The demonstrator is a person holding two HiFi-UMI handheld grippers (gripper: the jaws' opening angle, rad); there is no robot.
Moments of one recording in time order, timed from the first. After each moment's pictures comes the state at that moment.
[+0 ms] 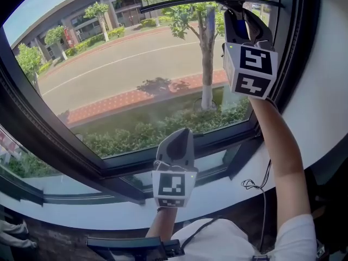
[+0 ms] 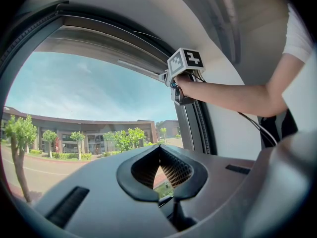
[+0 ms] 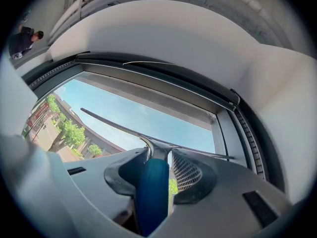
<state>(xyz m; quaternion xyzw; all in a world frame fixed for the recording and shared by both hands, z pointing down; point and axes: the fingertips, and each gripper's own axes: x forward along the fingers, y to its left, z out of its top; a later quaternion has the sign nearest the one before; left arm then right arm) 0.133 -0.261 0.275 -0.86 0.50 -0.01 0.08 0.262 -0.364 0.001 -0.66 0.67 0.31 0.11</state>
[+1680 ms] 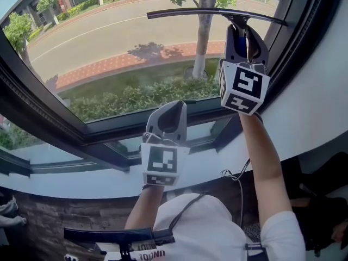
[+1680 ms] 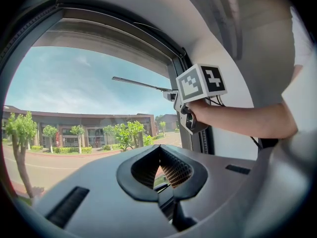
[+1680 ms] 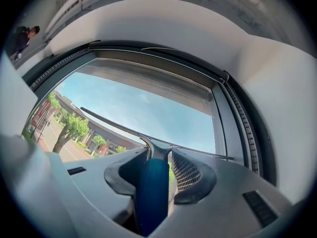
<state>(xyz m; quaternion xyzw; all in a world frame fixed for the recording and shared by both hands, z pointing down) 0.134 -0.255 0.300 -0.86 0.50 -0.04 0.05 0.264 -0.361 0.137 -0.68 0.68 0.26 0.06</state>
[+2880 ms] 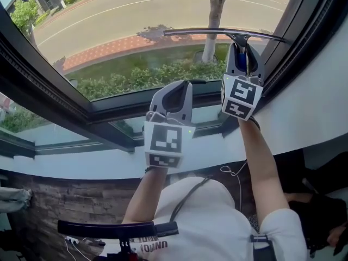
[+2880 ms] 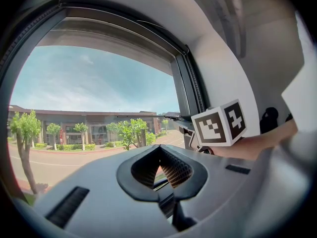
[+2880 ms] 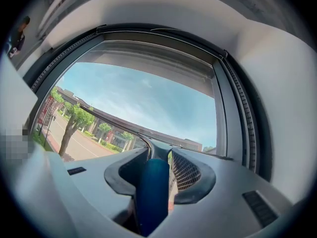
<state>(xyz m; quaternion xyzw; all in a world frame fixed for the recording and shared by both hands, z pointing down) 0.126 -0.254 0.309 -0.85 0.52 -0.05 0.04 0.266 -0.359 0.261 -0.69 0.70 0.18 -0.02</state>
